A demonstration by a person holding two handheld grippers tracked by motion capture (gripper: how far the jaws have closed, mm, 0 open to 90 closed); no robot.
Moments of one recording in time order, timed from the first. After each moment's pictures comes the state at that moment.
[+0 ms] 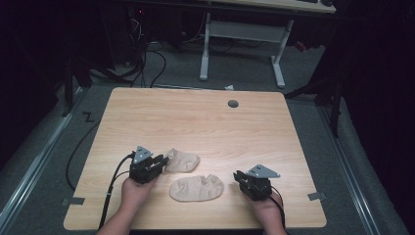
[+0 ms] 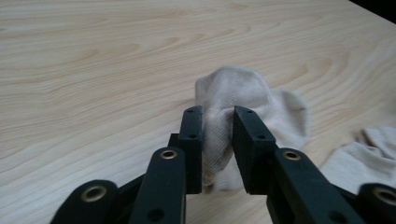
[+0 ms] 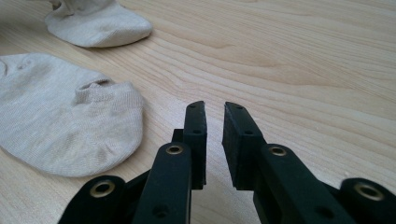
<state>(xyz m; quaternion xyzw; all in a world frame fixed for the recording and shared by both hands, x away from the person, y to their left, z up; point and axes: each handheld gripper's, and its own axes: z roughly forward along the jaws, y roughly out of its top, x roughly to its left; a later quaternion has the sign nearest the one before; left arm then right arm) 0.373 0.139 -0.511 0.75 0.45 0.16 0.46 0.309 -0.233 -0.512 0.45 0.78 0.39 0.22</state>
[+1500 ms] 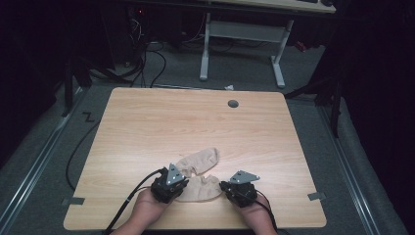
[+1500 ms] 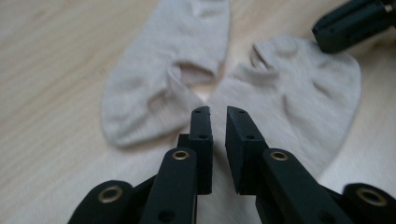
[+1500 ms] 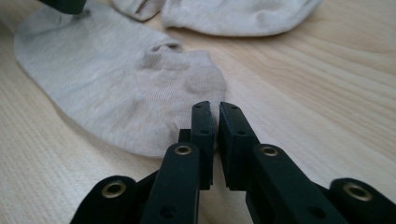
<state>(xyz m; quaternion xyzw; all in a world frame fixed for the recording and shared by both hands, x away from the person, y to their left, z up) 0.319 0.074 -0.511 0.87 0.30 0.14 0.36 0.303 -0.192 -0.526 0.39 0.83 0.35 0.16</state>
